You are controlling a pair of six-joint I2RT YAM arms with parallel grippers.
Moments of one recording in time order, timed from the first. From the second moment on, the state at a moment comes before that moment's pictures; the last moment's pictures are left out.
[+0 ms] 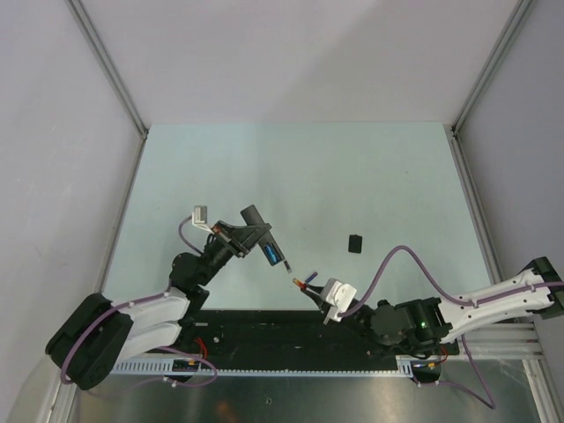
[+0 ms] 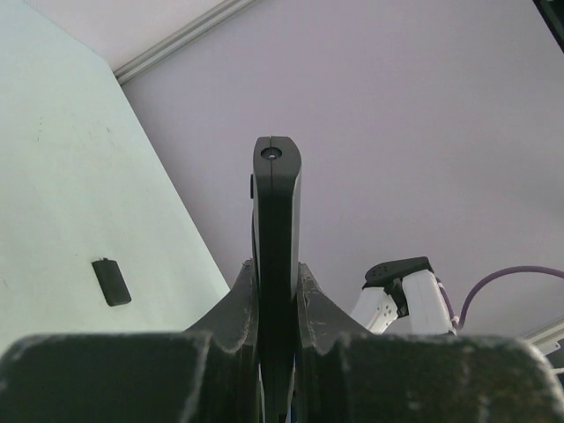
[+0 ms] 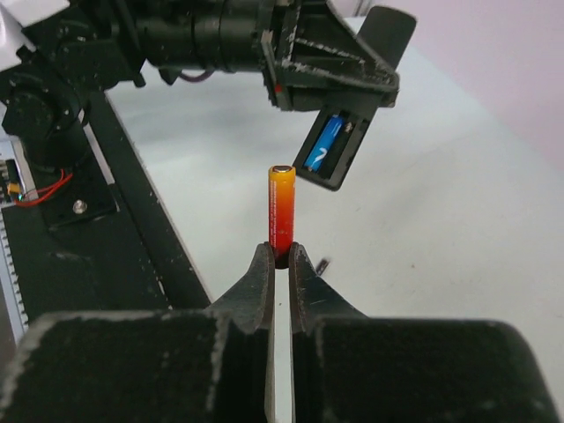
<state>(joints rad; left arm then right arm) -0.60 1.06 0.08 1.30 0.19 -1.21 1.80 0.78 0.54 0.15 0.81 -0.14</state>
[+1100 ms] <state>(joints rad) -0.60 1.18 0.12 1.31 0.19 -1.23 1.22 1.29 1.31 -0.77 0.12 0.55</state>
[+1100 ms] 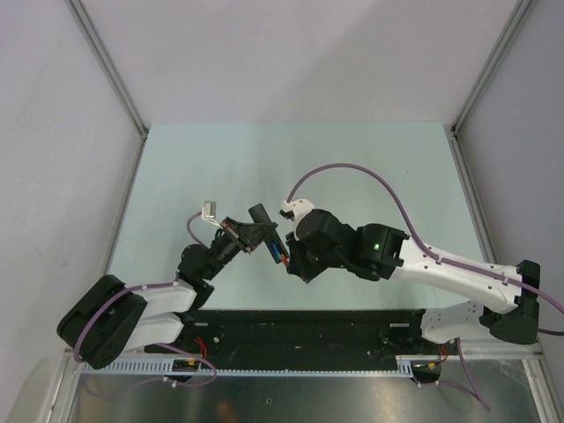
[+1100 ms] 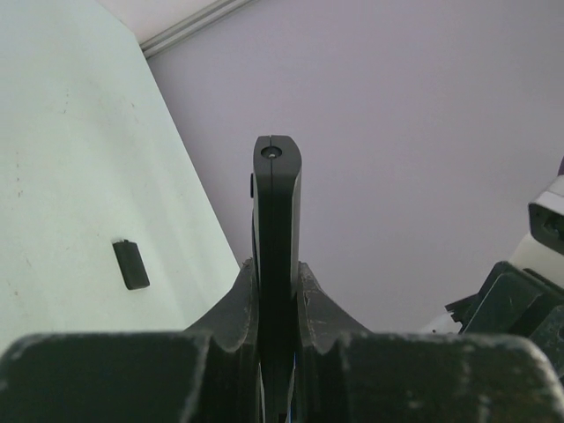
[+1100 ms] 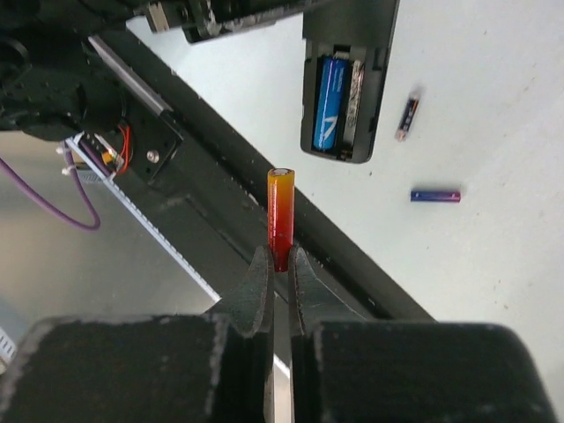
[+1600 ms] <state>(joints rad) -0.60 1.23 0.13 1.31 0.27 -1.30 1.11 1.34 1.31 -0.82 -0.05 0.58</state>
